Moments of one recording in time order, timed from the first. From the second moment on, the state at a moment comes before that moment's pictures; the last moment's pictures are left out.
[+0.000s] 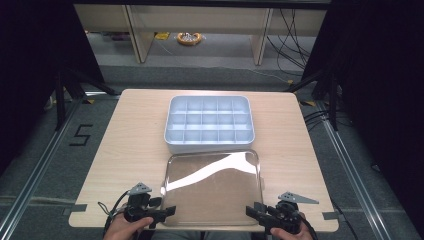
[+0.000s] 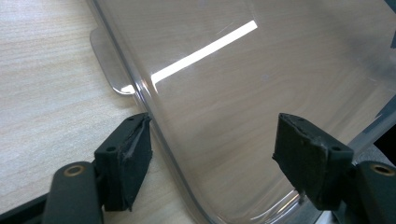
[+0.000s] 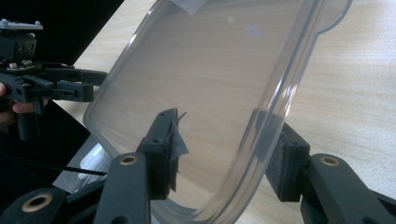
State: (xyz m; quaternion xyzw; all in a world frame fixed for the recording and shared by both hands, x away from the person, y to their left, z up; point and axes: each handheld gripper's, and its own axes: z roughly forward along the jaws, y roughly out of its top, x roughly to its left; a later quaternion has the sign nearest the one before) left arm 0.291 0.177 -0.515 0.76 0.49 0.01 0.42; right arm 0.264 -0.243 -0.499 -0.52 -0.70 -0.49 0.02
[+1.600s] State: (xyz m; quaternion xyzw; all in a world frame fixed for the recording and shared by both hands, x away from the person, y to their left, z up) left arm 0.294 0.195 -0.502 0.77 0.49 0.05 0.41; right arm 0.263 -0.247 -0.506 -0.49 -0.74 -0.45 -0.03
